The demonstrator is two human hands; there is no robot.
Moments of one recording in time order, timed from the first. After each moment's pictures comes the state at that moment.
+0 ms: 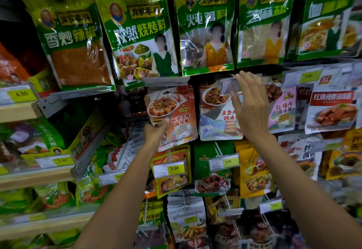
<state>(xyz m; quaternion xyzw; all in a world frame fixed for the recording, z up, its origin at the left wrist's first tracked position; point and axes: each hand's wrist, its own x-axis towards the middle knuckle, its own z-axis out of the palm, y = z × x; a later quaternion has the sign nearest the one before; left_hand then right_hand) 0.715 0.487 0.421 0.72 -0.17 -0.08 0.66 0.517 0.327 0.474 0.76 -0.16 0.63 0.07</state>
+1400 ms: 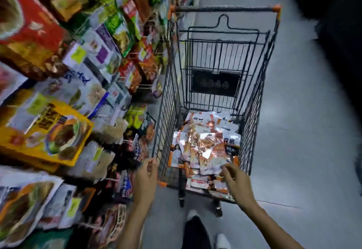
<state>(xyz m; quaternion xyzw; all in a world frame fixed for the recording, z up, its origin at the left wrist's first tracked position) 0.141 0.142 0.170 0.64 -0.65 -0.34 0.24 -0.082 0.254 0.126 0.35 -0.80 0.37 -0.32</state>
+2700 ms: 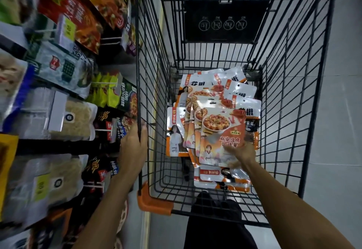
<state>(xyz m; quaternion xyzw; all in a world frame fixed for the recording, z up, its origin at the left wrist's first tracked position) 0.109 -0.034 0.029 0.56 -0.76 -0.29 0.14 -0.132 0.136 -0.111 -0.05 -0.81 0.32 -0.48</state>
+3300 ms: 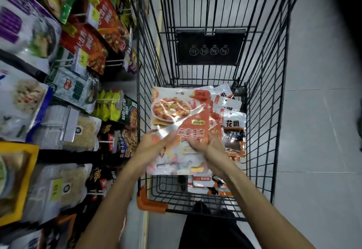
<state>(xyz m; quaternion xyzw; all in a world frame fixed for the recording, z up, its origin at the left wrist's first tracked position) 0.059 -0.020 0.112 0.52 -0.58 -0.63 0.06 -0.089 0.088 0.074 0.05 -0.52 0.55 -0.65</state>
